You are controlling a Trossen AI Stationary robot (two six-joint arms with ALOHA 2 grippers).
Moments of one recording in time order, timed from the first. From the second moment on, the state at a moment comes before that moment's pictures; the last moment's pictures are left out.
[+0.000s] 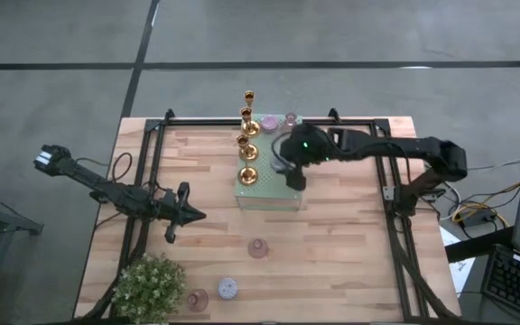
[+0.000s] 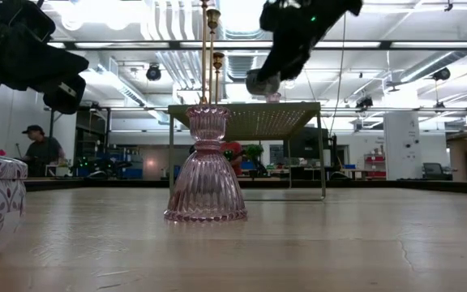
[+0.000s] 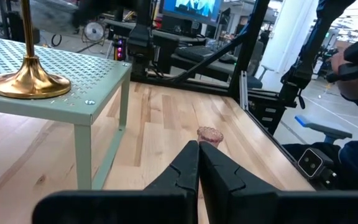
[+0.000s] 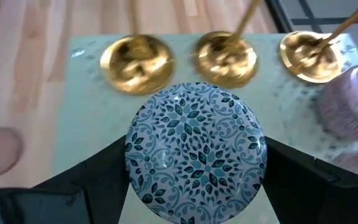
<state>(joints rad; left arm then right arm) -0.42 0.45 0.01 0.42 -0.29 -0.24 -0.23 1.54 1.29 -0.52 -0.02 -0.09</state>
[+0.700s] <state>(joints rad) -0.42 0.45 0.01 0.42 -0.29 -0.24 -0.38 1.72 1.38 -0.43 -0.08 -0.15</state>
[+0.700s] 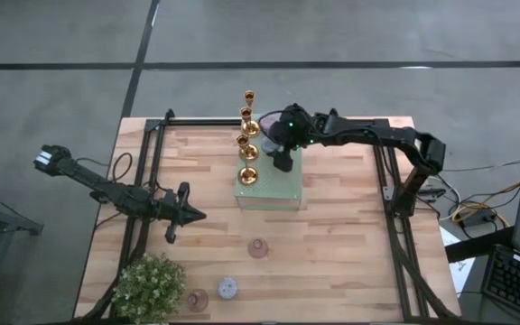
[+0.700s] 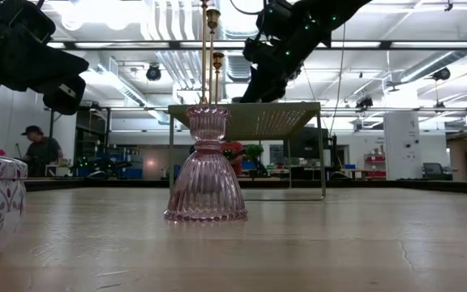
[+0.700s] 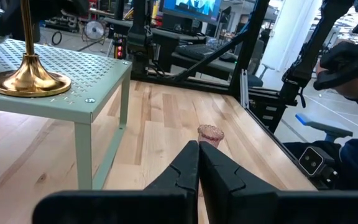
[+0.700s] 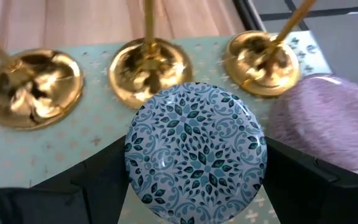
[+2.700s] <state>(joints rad) -0.42 0.45 0.01 0.41 -0.29 -0.24 -0.33 1.75 1.37 -0.38 0.08 0.10</state>
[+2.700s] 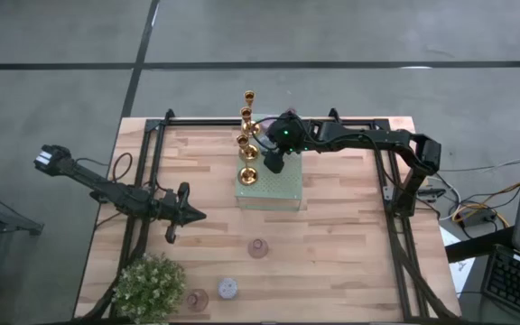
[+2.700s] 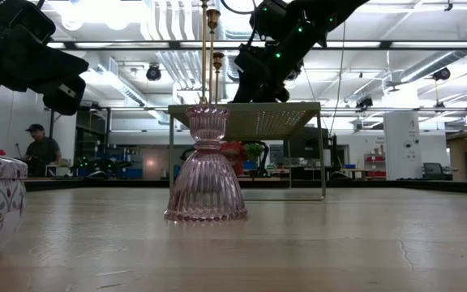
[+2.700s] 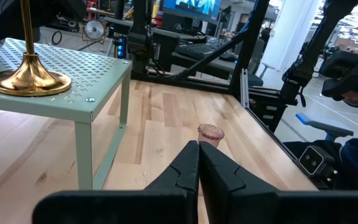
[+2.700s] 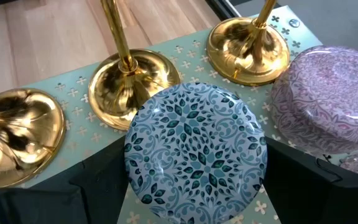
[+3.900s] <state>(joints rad) -0.42 0.45 0.01 0.41 -0.29 -0.24 -0.29 1.65 1.35 -0.50 0.05 0.07</state>
